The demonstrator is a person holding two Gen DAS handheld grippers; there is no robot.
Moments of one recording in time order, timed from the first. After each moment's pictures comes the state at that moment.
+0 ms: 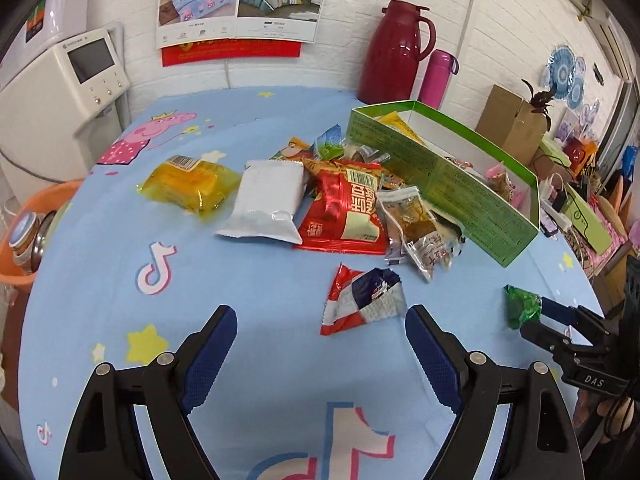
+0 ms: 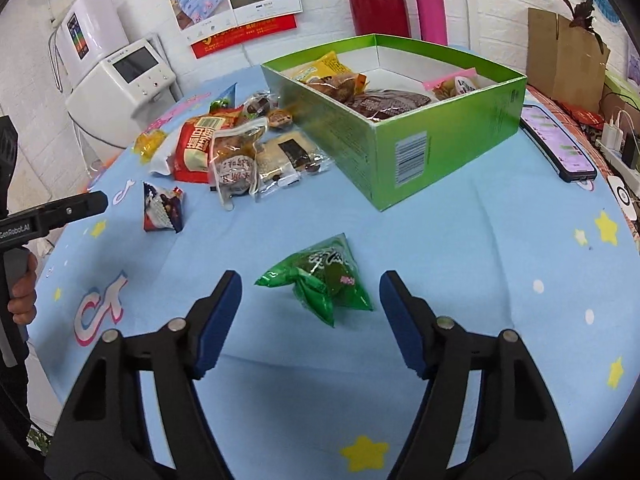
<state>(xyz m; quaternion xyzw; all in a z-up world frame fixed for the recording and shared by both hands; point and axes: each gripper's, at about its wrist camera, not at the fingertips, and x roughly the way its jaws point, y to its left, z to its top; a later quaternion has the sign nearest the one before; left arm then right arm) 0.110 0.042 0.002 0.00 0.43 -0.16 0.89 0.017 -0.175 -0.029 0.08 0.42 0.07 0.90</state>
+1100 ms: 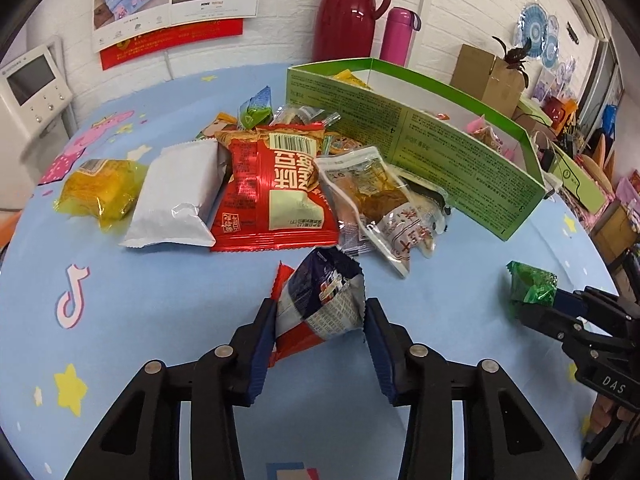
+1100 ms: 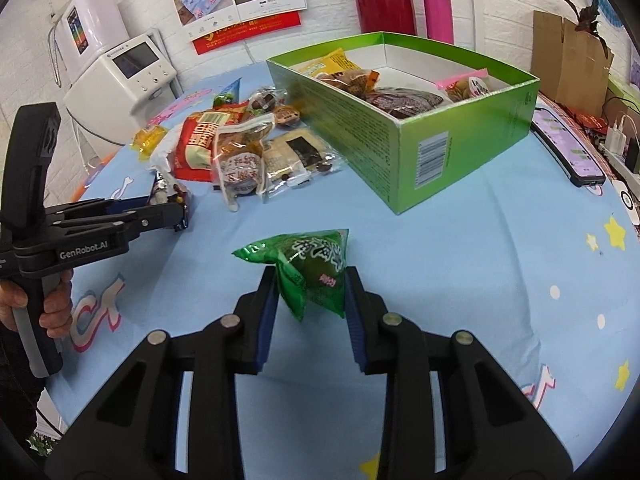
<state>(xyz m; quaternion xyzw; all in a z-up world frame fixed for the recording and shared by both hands) 0.139 -0.013 -0.035 0.04 0.45 -0.21 0.87 0.017 -0.165 -0.028 0.08 0.41 0.08 0.90</state>
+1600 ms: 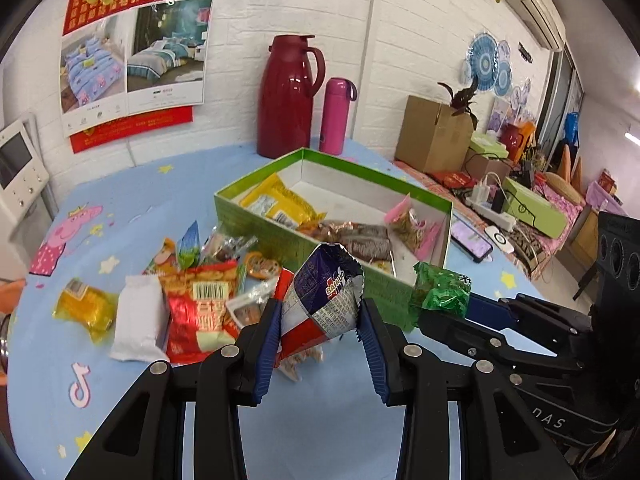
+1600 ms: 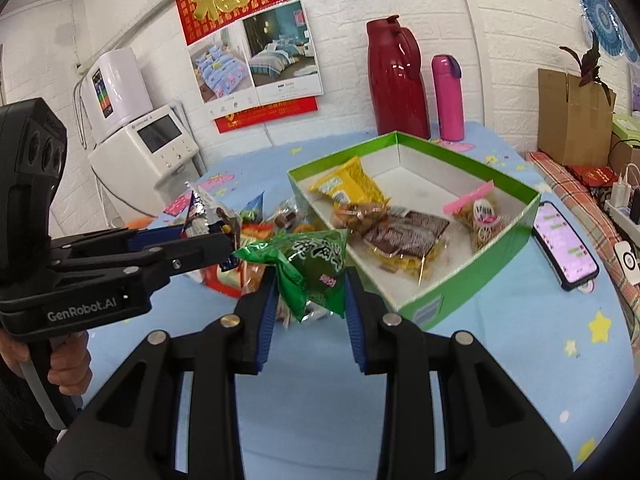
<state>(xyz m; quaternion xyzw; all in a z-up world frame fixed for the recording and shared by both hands) 0.137 -0.071 0.062 0.03 0.36 -0.26 0.90 0.051 -0.183 0.046 0.10 0.30 0.09 0.95</state>
